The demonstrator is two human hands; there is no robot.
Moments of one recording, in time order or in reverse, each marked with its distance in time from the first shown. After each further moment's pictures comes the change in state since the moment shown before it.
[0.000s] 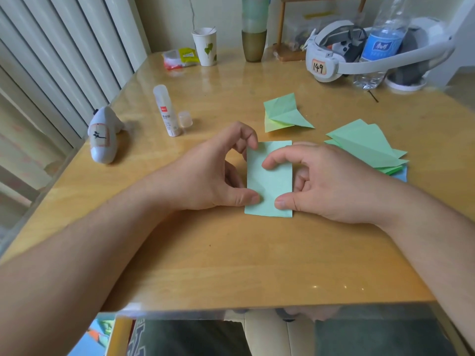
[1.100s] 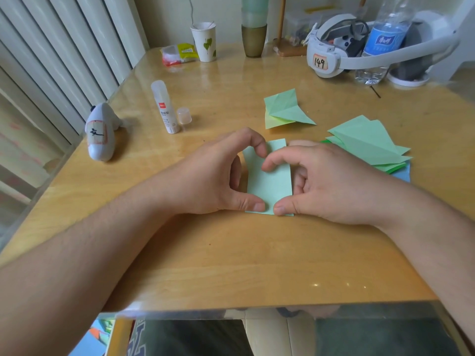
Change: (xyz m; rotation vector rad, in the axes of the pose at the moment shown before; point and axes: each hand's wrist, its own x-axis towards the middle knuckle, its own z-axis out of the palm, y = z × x) left_hand -0.003 0.013 0.005 0.283 -0.005 0.046; right_hand 0.002 0.003 0.002 -0.062 -0.026 -0.061
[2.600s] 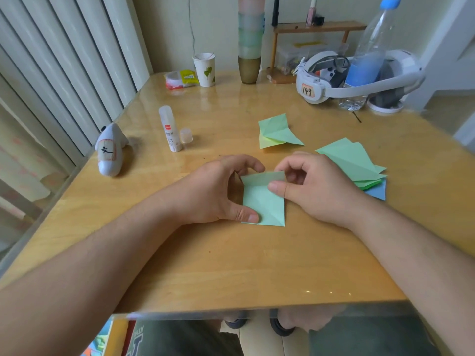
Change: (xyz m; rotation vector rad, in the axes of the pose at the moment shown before) left_hand 0.003 -0.012 0.001 0.055 0.014 -0.050; right_hand 0.011 0.020 0.010 0.146 0.323 0.034
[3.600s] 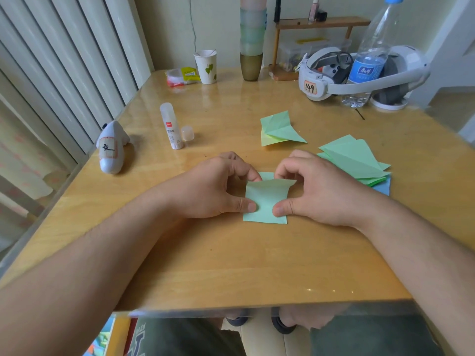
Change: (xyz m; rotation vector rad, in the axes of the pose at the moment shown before) left_hand -0.001 0.009 -0.006 0.004 -0.059 -0.030; right_hand -0.003 -0.005 -0.010 -0.196 -0.189 -0.012
